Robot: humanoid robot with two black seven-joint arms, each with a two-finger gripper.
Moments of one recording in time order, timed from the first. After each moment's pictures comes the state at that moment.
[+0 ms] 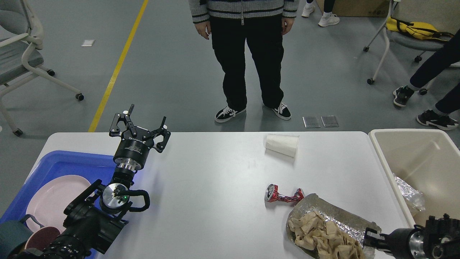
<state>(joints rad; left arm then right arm) -0.55 0.01 -1.16 -0.52 0.00 -0.60 -0.27 1.34 -0.82 -1.10 1.66 -0.43 -0.24 0.13</state>
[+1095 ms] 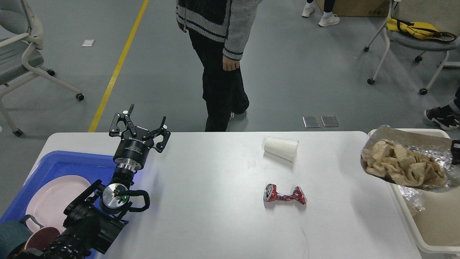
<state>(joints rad) -0.55 0.01 -1.16 -0.52 0.00 -0.60 -0.27 1.64 -0.96 -1.12 1.03 -0.60 0.41 0.06</state>
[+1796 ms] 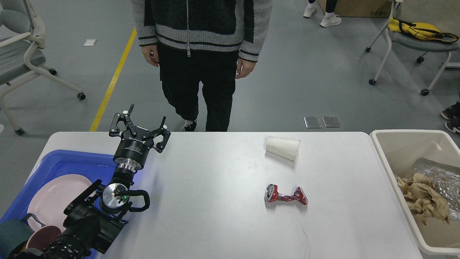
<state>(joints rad) -0.55 0.01 -1.16 -0.52 0.00 -0.60 -0.27 0.62 -0.51 -1.06 -0.04 -0.21 0.14 0.02</state>
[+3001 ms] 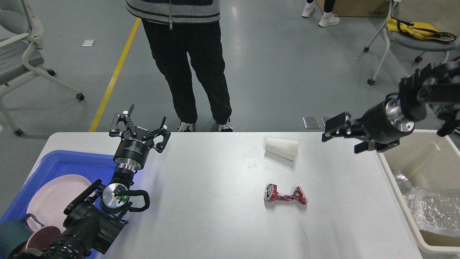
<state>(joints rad) -0.55 0.01 -1.16 -0.52 0.00 -0.60 -0.27 1.98 -0.52 -1.13 1.46 -0.21 0.48 0.08</state>
